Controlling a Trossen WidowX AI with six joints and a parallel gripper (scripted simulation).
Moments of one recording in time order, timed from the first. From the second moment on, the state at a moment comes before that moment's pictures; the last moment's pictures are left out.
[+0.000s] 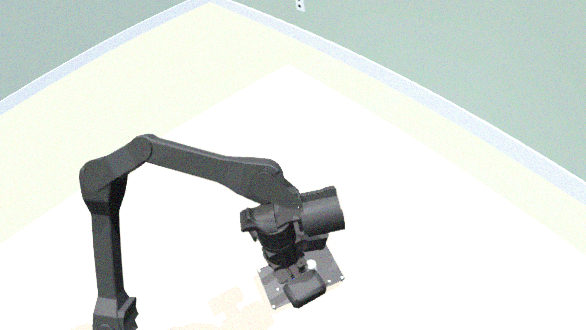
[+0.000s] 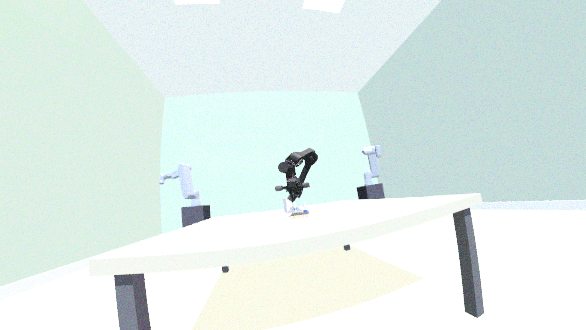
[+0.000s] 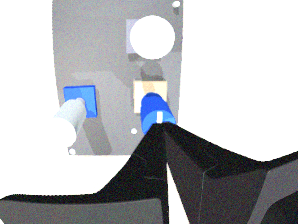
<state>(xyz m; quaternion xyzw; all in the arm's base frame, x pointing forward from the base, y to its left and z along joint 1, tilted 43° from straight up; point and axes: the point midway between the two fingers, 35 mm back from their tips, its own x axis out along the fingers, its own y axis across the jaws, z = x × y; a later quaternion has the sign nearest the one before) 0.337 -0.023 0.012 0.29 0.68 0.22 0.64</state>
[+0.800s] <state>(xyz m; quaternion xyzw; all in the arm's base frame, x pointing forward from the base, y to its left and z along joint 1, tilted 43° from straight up) 0.337 -0.019 0.008 0.29 0.68 0.22 0.64</state>
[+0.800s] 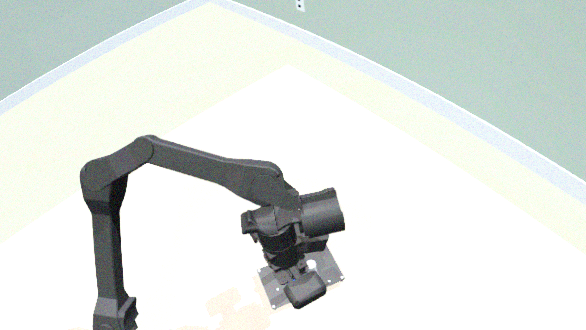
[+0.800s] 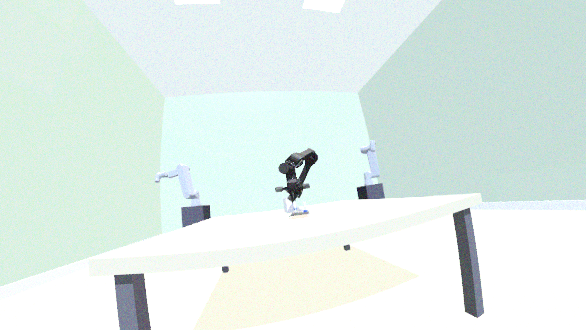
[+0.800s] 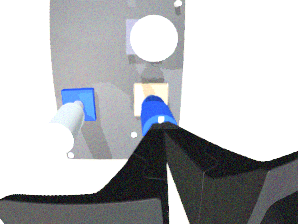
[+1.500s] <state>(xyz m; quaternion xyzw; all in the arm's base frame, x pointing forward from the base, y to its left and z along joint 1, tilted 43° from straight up) 0.337 -0.019 0.008 0.29 0.68 0.22 0.64</state>
